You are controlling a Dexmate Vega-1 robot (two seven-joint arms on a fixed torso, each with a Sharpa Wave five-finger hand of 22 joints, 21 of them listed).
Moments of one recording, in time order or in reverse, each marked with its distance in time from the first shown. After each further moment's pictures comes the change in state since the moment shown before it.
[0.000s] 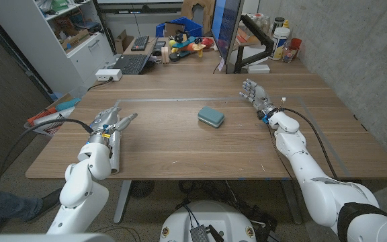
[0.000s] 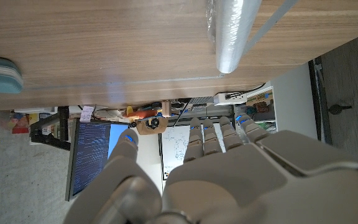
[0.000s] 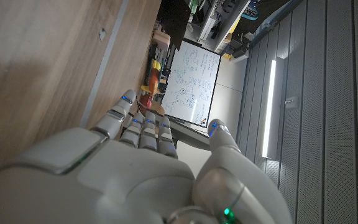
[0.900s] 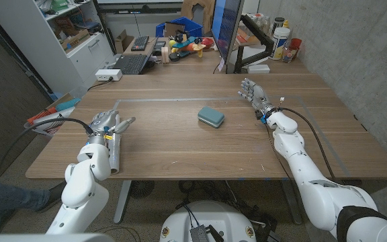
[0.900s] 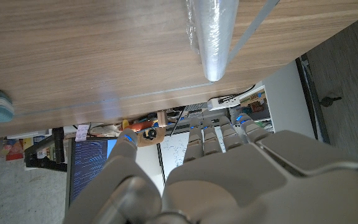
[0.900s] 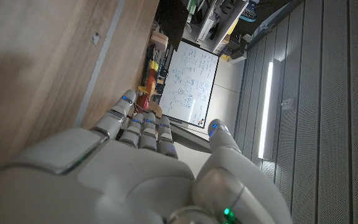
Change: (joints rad) left arm 0.002 0.041 0.026 0.011 0.085 0.049 -0.037; left_hand 0.005 -0.005 -0.004 -0.004 0.000 0.011 0.000 0.000 0.000 0.005 -0.005 0.000 0.000 0.000 0.000 0.000 0.000 -0.005 0.005 0.000 0.000; right arm -0.028 0.013 -0.008 -0.054 -0.015 -0.005 -0.020; right_hand 0.000 0.000 -0.006 0.000 0.000 0.000 0.000 0.000 0.000 0.000 0.000 0.000 0.000 0.000 0.000 0.000 -0.005 0.000 0.000 0.000 0.000
